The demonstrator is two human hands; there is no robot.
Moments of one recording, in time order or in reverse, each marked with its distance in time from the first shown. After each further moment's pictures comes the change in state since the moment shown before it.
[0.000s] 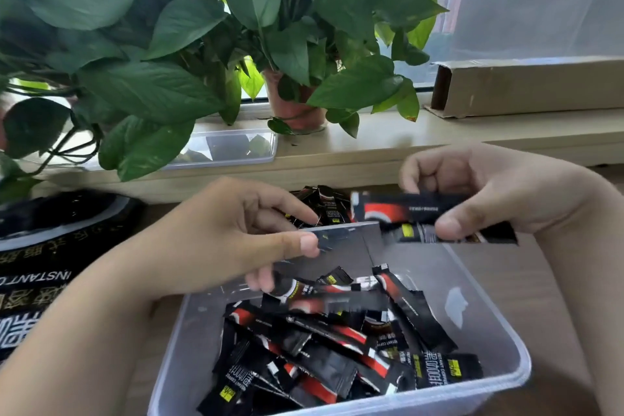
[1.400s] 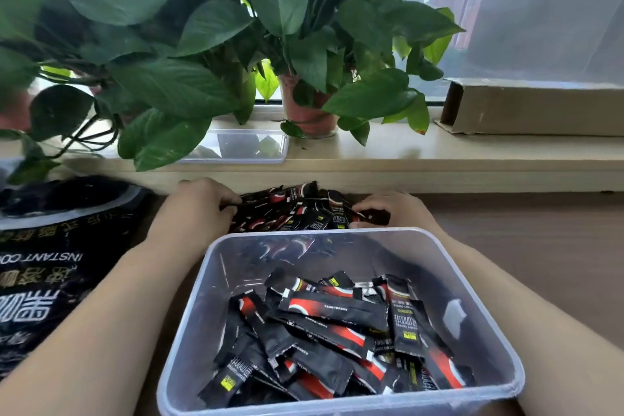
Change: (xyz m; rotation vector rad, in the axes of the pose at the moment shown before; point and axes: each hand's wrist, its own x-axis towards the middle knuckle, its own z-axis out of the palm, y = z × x) left_hand 0.037 -0.091 -0.030 0.642 0.611 -0.271; right_hand 0.087 0.103 -0.011 -0.963 0.649 0.151
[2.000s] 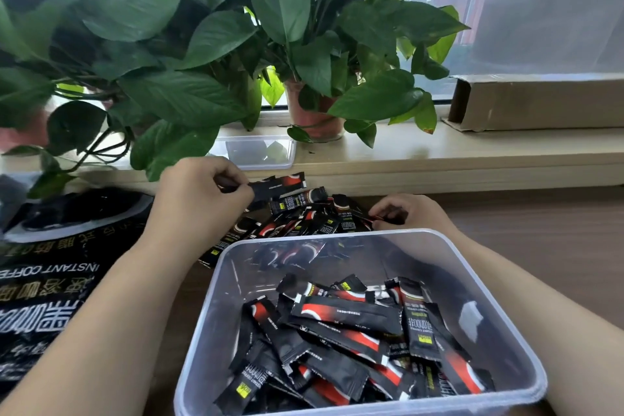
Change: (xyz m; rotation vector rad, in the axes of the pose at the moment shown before) left_hand -0.014 0.030 -0.034 -0.261 0.235 0.011; right_hand -0.003 0.008 0.005 0.259 0.095 0.074
